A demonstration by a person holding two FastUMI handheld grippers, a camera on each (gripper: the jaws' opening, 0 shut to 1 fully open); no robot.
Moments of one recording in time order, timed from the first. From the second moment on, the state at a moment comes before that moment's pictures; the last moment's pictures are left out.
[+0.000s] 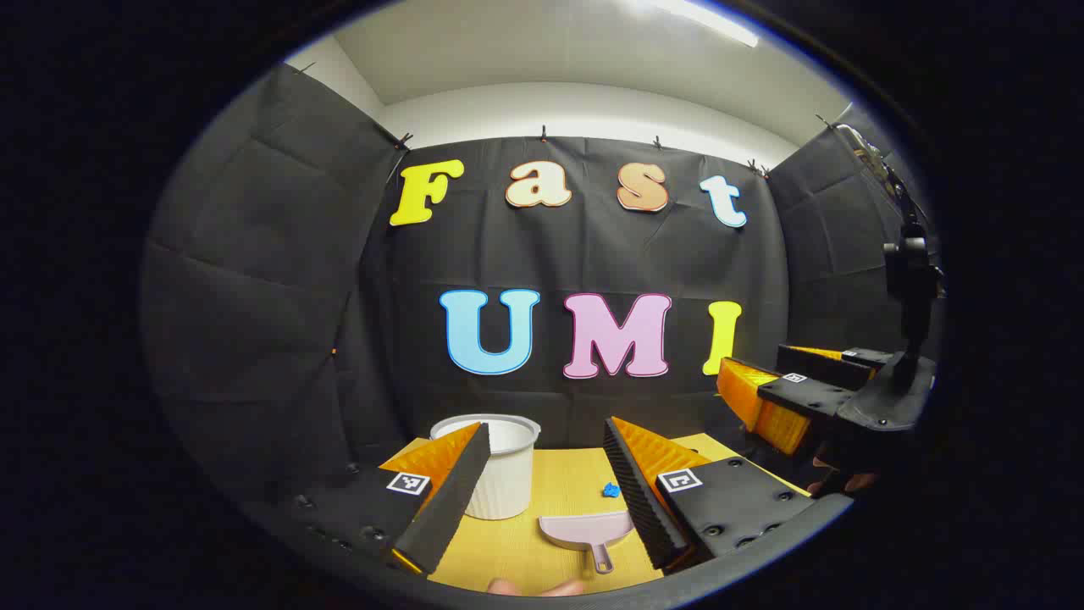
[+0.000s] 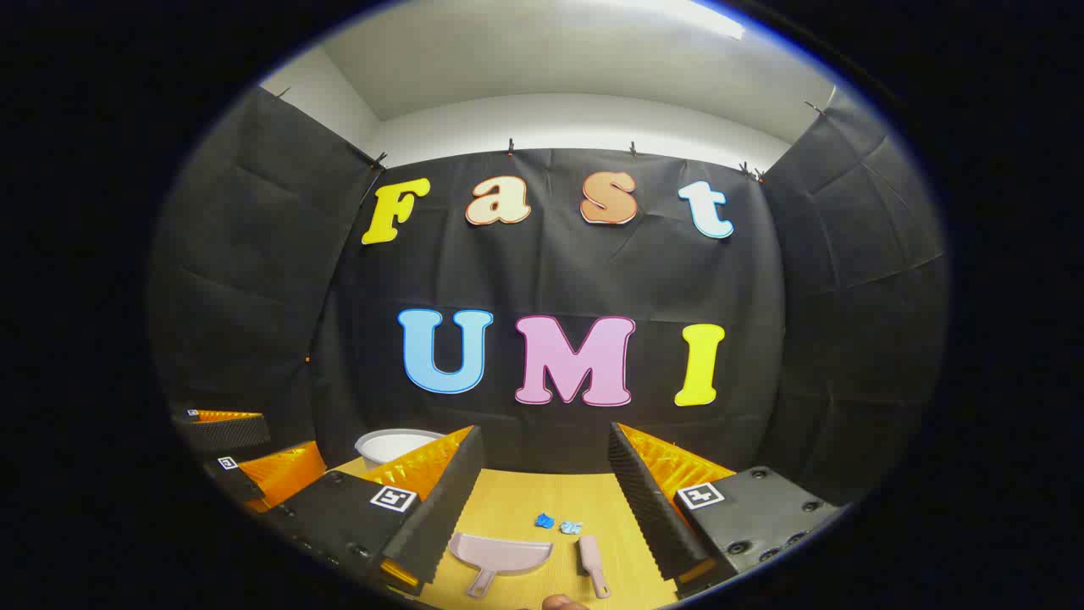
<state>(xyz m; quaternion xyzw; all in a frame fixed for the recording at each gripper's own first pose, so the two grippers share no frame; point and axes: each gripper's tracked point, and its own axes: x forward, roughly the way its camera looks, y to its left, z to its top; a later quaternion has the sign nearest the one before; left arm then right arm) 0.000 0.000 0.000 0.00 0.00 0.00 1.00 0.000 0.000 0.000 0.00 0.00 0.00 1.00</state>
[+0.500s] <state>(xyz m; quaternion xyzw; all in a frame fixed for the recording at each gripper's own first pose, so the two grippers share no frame) -0.006 0.006 -0.009 -0.02 0.01 0.02 1.00 -0.003 0.013 -0.003 -0.02 -0.01 0.03 1.00</state>
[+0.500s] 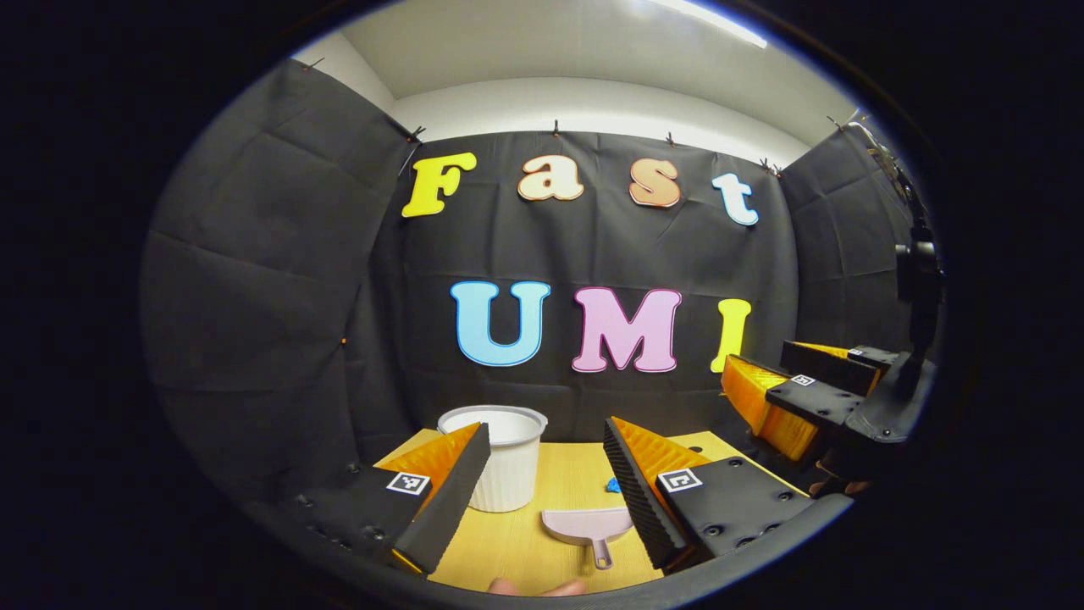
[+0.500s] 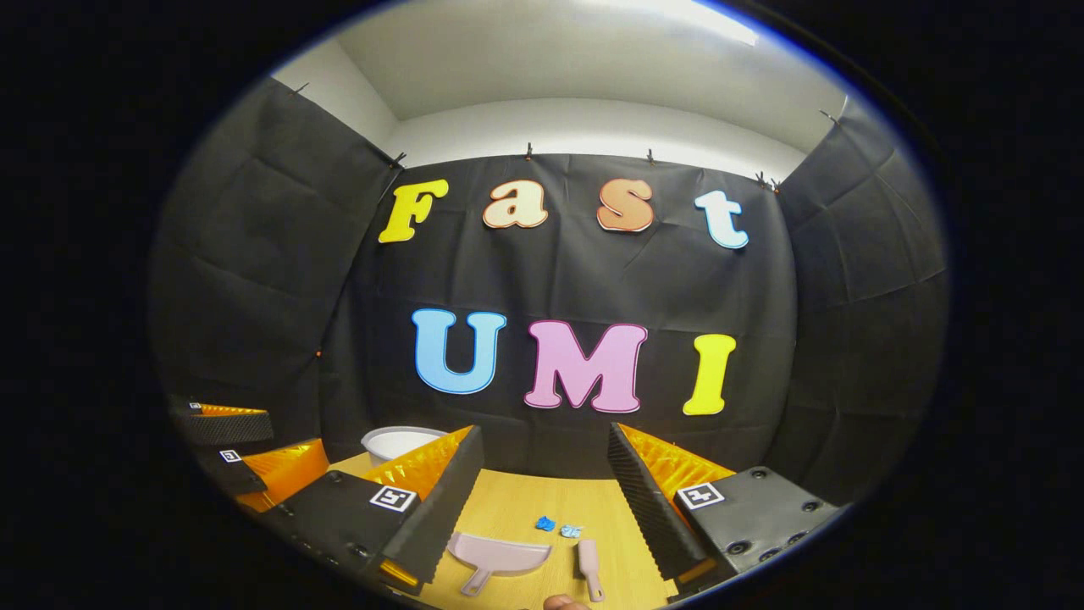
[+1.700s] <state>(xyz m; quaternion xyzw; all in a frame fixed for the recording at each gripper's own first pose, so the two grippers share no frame) -0.007 -0.021 0.001 -0.11 -0.05 -0.05 0.99 -0.011 -0.025 -0.006 -0.01 -0.03 -0.03 1.00</state>
